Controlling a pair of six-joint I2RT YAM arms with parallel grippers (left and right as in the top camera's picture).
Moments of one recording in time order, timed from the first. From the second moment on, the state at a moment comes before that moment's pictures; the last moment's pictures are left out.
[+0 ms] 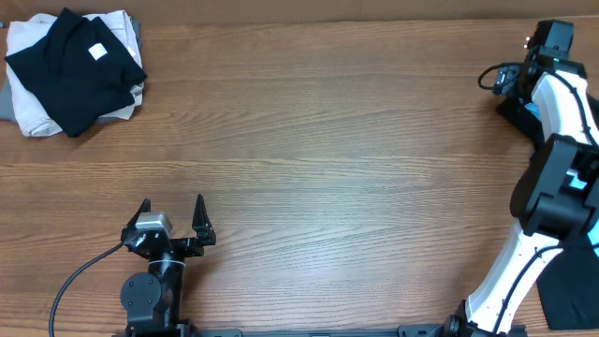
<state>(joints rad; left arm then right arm) 0.09 0.02 0.01 -0.07 0.07 -0.15 -0.32 2.28 1.87 -0.61 0.28 -0.03</state>
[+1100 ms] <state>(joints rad) 0.09 0.02 0.01 -0.07 0.07 -0.15 -0.36 2.39 1.87 -0.48 0.29 -0.09</state>
